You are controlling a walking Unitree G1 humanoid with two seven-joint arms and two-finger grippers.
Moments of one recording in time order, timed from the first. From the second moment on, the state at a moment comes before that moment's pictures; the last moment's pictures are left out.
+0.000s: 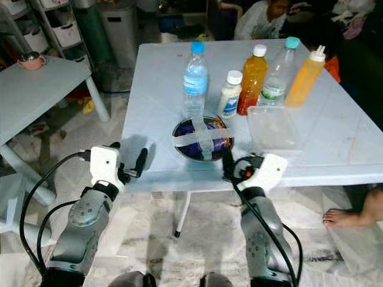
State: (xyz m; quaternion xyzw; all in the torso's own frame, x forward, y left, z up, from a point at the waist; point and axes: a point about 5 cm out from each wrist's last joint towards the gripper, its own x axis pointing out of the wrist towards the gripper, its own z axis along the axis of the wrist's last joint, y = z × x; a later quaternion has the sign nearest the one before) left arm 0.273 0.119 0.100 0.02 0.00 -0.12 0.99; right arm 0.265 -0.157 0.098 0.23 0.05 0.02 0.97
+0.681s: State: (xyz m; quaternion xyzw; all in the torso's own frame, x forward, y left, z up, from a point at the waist) left arm 0.273 0.118 0.101 0.03 0.00 -0.13 0.99; right arm 0.265 -0.146 0.092 0.31 0.12 0.07 0.94
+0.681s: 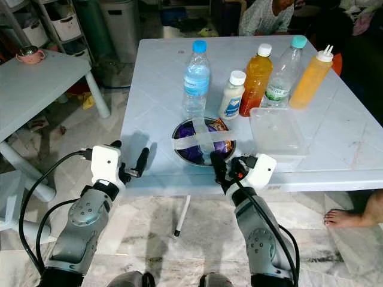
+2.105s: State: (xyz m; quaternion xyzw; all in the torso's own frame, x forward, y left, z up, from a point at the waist) left arm 0.272 0.111 0.102 0.04 -0.01 -0.15 0.99; right arm 0.281 -0.167 0.104 0.36 0.16 0.02 0.92
